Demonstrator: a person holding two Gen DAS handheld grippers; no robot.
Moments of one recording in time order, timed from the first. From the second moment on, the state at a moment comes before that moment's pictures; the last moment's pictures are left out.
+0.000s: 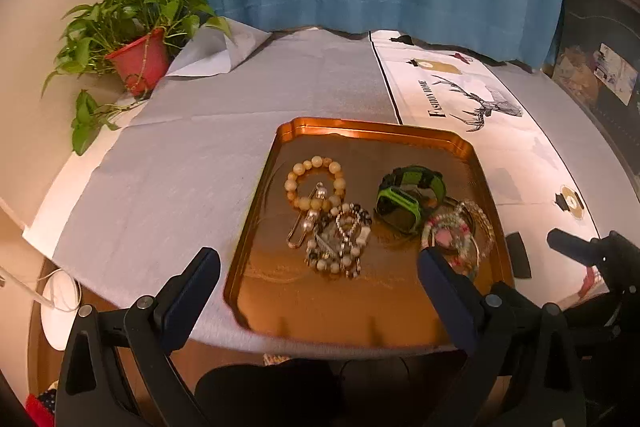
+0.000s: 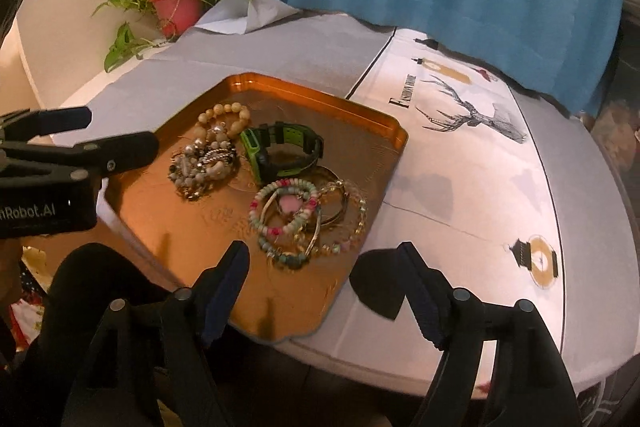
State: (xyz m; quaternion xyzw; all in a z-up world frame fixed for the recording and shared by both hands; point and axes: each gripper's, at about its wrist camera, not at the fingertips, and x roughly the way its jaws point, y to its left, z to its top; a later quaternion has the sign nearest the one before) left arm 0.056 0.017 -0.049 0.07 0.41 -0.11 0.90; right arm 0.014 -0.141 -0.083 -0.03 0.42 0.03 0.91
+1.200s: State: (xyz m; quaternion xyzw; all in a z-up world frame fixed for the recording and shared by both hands) left arm -0.006 0.024 -0.023 0.08 0.38 -0.10 0.91; right arm -0.039 -0.126 -0.047 -0.05 0.39 0.02 0.92
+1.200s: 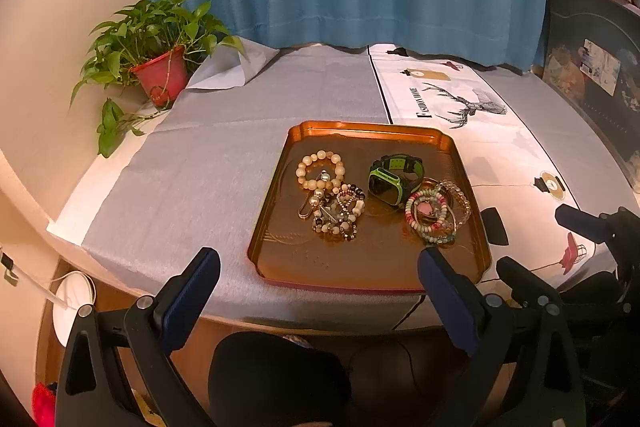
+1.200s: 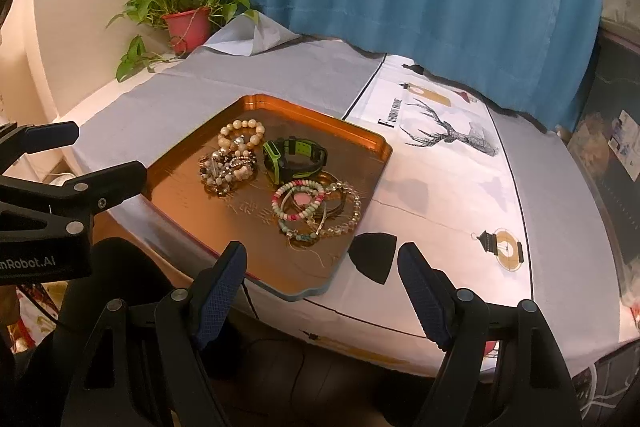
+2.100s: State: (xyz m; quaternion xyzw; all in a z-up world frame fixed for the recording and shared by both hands) left arm -0.008 0.027 -0.026 0.08 0.39 -0.10 0.91; right arm -0.038 -0.123 -0.046 -0.05 0.39 0.02 0.92
